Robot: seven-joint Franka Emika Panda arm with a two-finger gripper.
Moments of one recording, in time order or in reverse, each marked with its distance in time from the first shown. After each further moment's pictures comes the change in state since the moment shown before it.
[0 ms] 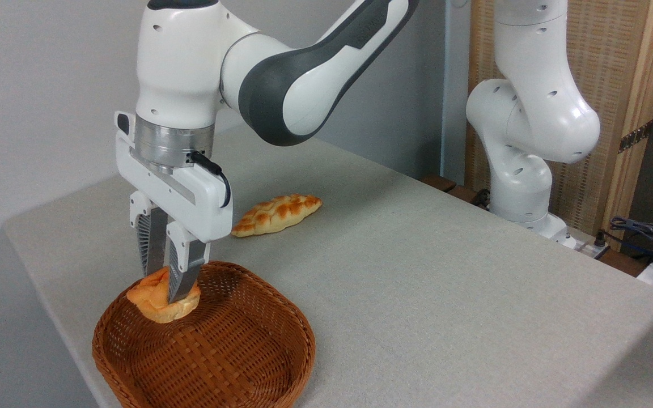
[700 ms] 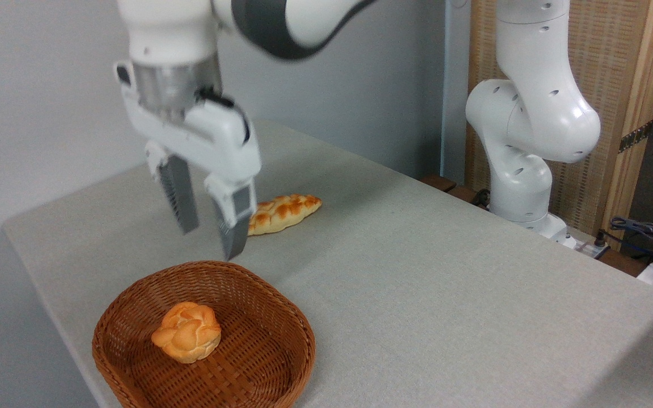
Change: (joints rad) arm 0.019 -0.036 0.050 0.238 0.036 -0.527 -0.002
